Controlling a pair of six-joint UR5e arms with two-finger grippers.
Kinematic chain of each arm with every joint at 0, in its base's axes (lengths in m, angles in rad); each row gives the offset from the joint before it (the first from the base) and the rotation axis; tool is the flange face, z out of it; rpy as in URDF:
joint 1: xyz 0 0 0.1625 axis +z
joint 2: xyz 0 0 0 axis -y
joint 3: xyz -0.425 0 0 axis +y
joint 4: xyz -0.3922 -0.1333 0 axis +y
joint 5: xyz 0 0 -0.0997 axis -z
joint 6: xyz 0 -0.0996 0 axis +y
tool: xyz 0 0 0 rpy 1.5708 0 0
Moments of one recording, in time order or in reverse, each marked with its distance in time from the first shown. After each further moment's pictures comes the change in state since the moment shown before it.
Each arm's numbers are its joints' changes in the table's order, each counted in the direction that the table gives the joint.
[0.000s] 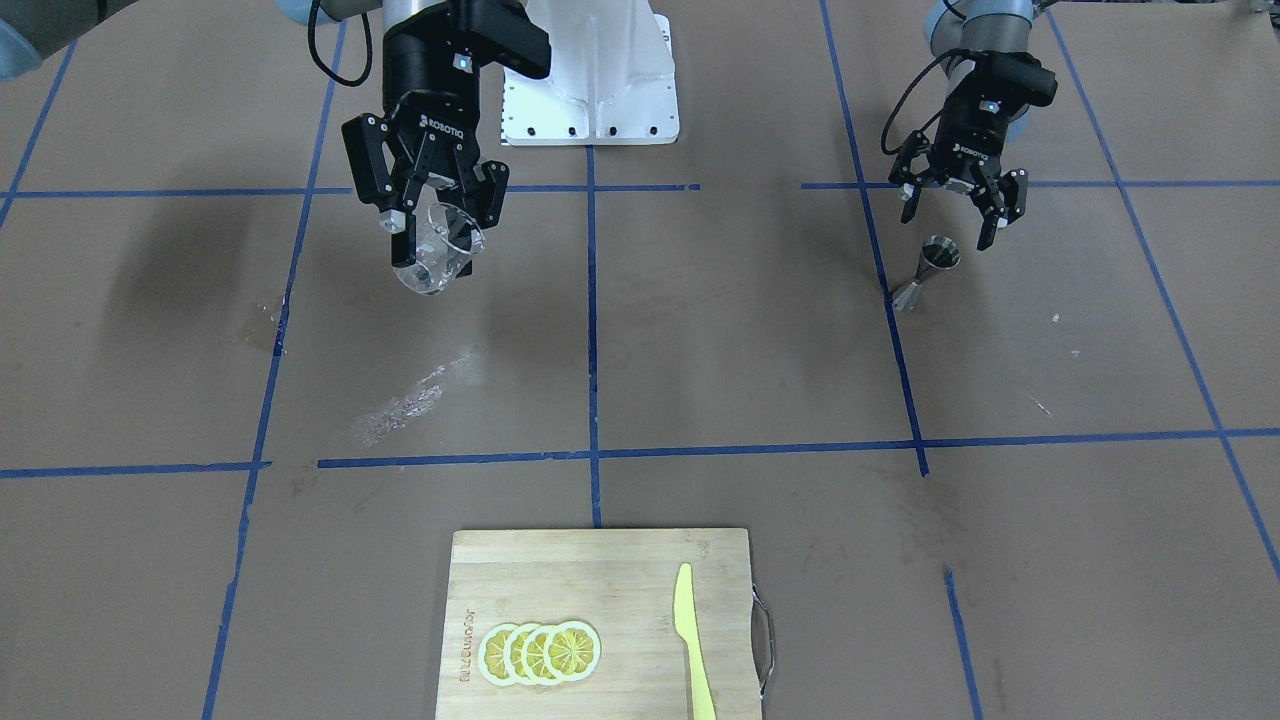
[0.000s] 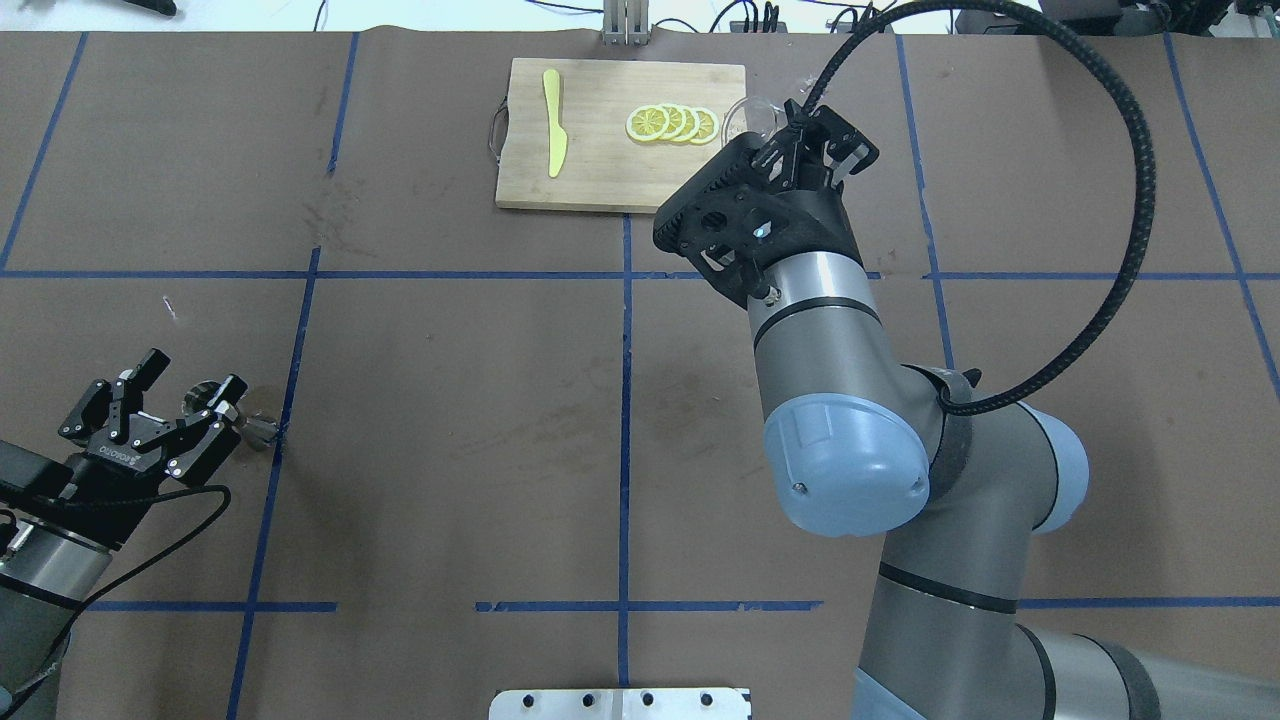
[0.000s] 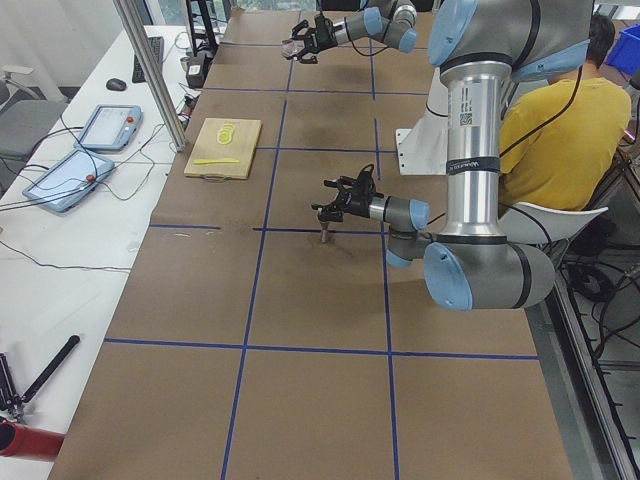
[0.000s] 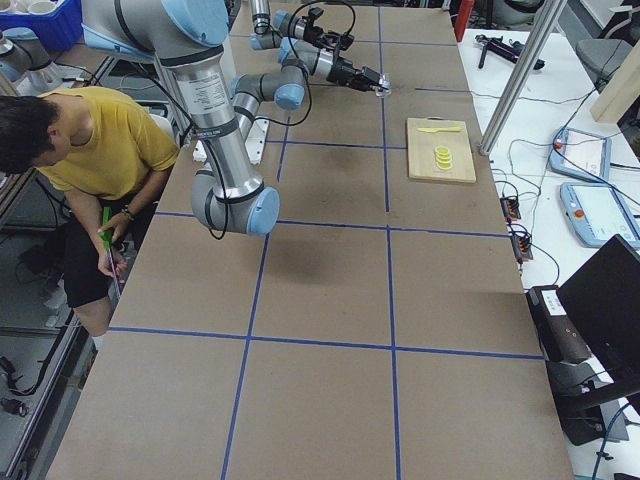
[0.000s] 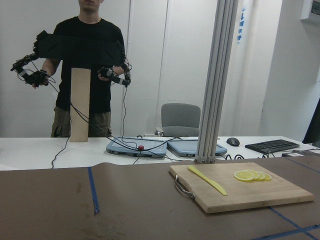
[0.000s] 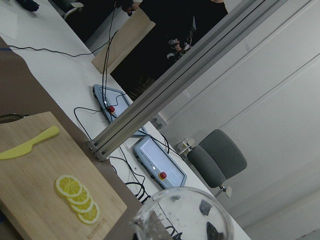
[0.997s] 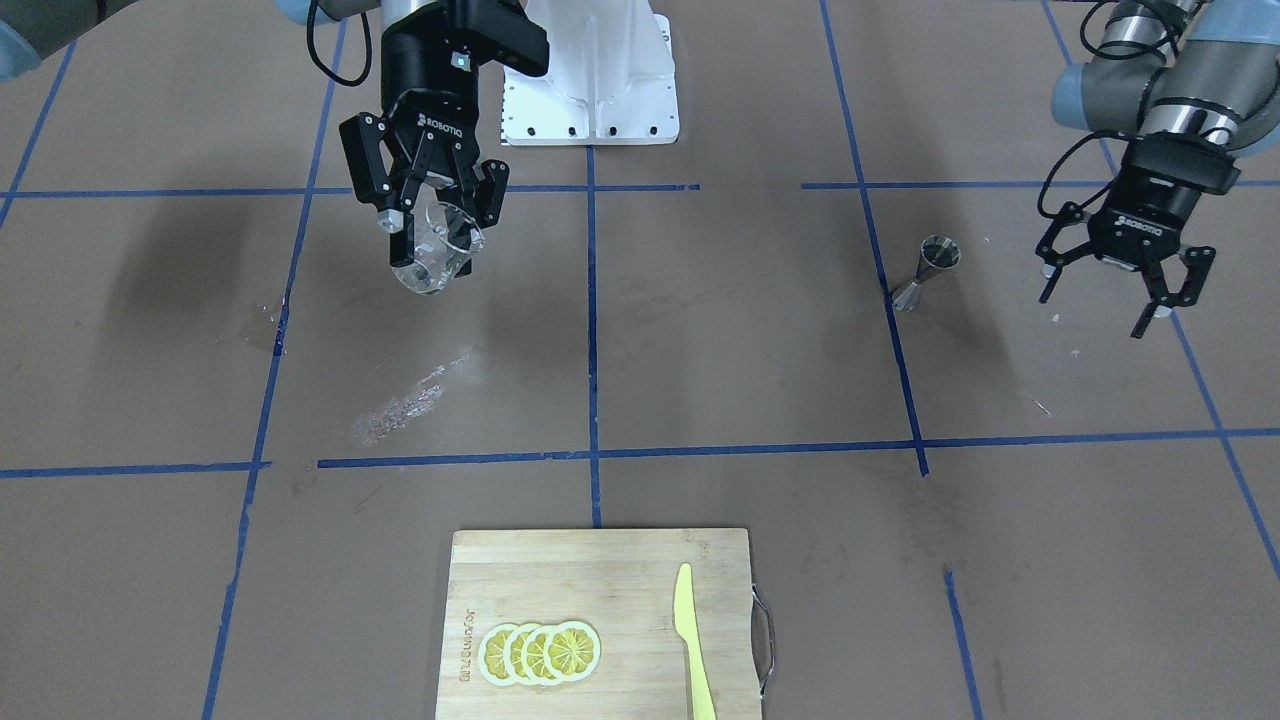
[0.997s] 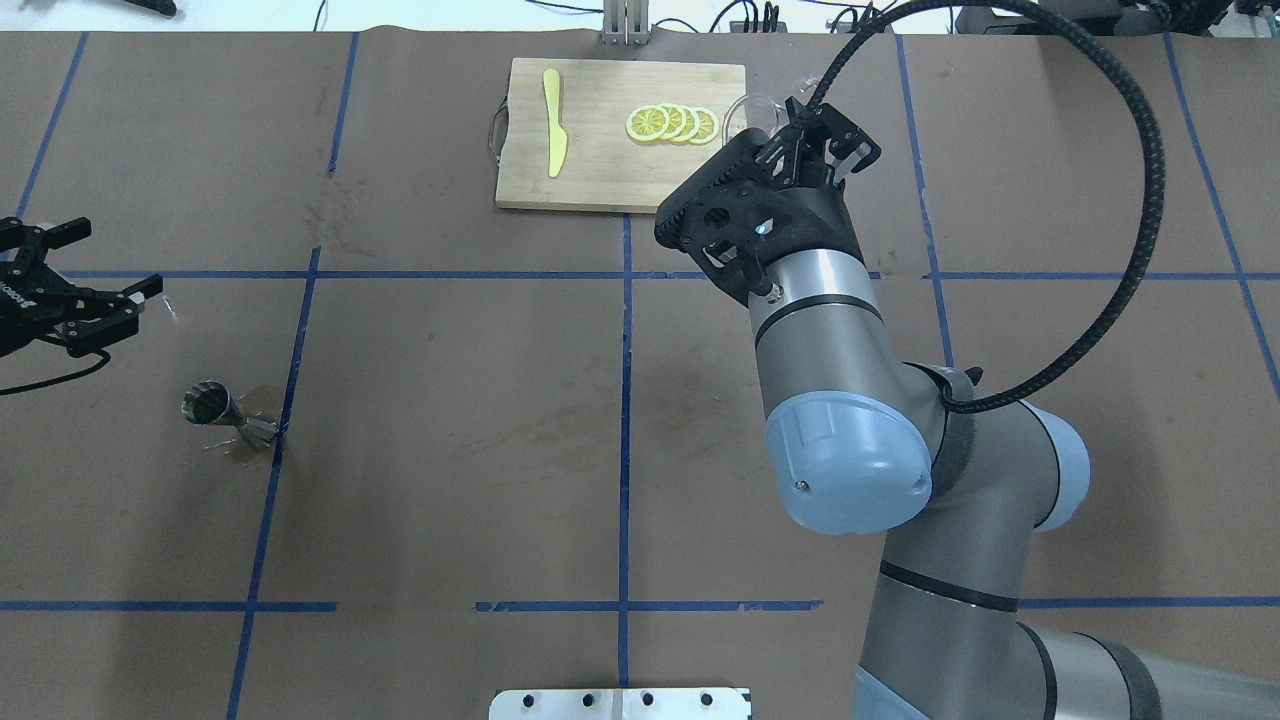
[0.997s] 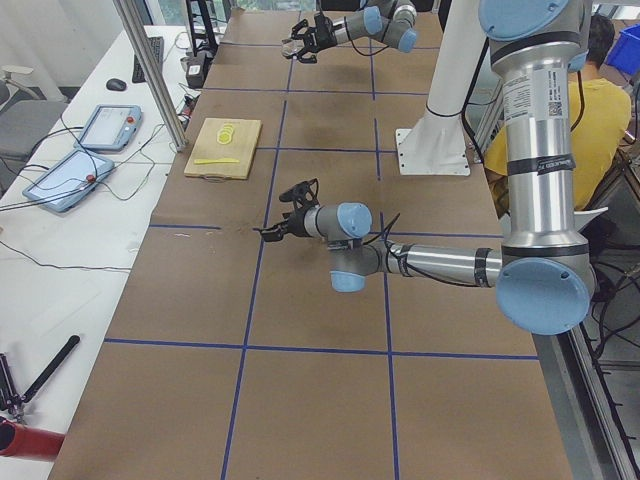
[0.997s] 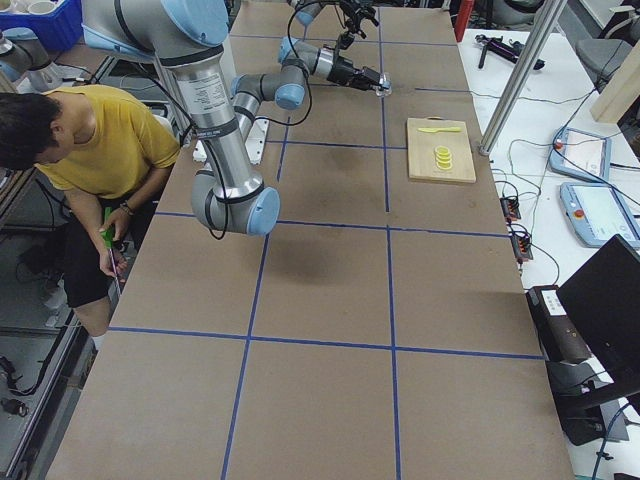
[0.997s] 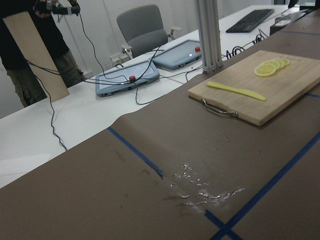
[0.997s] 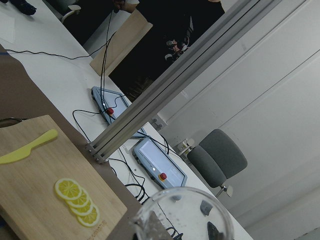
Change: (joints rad) left arm -0.785 0.020 -0.001 -0.452 -1.134 -0.196; right arm 0.003 0.000 -0.002 -0.006 0.001 -0.015
